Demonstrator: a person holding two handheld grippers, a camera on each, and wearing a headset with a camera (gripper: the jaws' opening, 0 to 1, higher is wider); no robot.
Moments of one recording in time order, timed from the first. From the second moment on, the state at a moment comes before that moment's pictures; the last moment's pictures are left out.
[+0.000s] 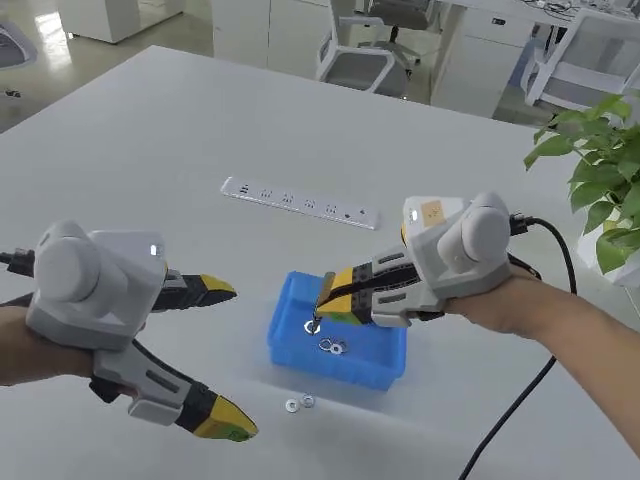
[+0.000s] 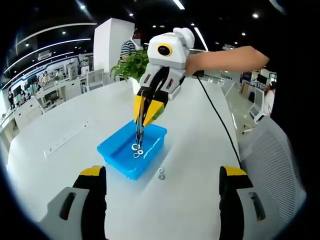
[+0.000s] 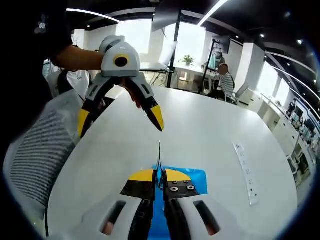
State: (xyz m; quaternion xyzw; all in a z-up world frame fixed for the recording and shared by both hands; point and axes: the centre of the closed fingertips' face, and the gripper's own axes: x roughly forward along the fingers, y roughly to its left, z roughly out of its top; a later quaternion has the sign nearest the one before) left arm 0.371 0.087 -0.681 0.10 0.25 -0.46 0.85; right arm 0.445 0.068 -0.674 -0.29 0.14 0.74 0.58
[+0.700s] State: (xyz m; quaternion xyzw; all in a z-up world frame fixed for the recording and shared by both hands) left arm 0.377 0.094 -0.692 0.10 0.25 -0.46 0.85; right arm 0.469 0.073 -0.716 -0.30 0.16 0.74 0.58
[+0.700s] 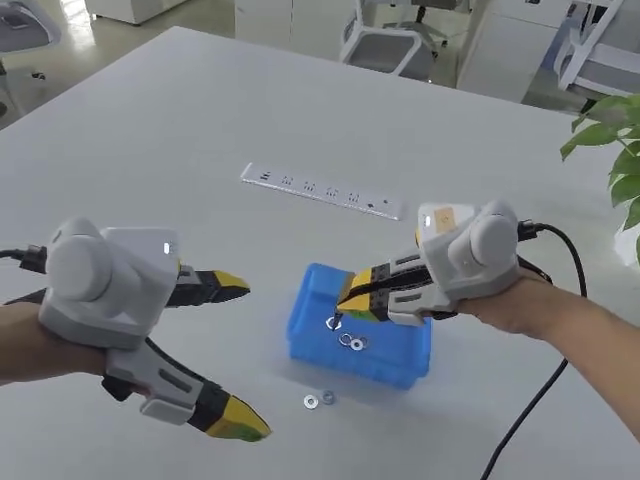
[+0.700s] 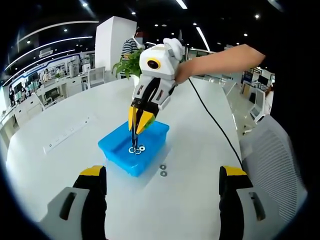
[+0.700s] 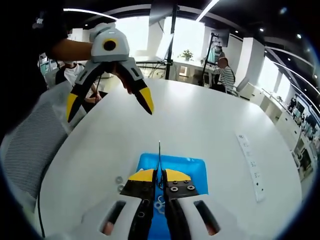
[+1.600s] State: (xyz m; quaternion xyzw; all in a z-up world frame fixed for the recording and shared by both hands) left arm 0.419 0.086 -0.689 0.14 0.23 -0.46 0.85; right arm 0.468 0.072 -0.739 -0.29 0.18 0.75 0.57
